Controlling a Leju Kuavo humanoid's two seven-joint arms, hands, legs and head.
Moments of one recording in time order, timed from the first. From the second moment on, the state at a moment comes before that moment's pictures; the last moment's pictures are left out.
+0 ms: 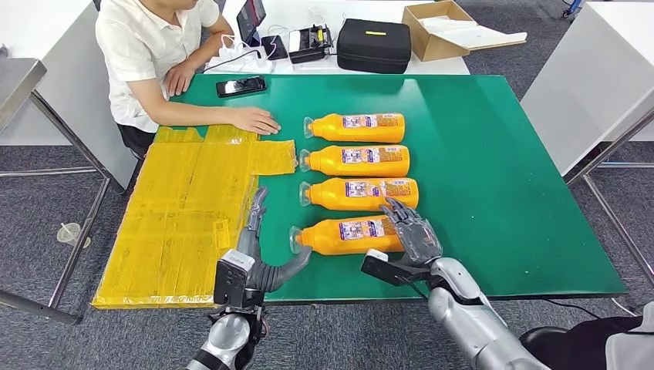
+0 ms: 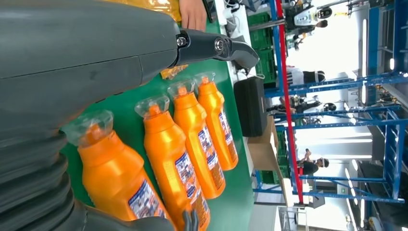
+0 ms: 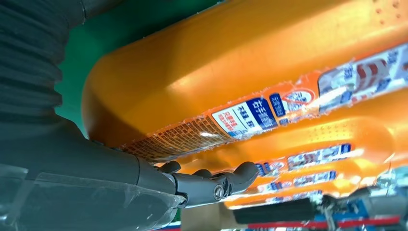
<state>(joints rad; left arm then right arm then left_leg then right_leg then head) -0.20 -0.27 -0.52 -1.10 -0.02 0.31 -0.57 -0.31 -0.24 0.54 -0.92 0.90 -0.15 -0.30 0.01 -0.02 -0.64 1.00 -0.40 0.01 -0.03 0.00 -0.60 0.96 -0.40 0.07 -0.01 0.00</state>
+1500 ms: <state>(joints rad) -0.21 -0.28 -0.55 -1.10 -0.01 0.36 -0.61 -0.24 -0.32 0.61 -1.06 0.57 -0.05 -0.35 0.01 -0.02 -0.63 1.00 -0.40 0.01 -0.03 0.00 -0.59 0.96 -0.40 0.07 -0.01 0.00</state>
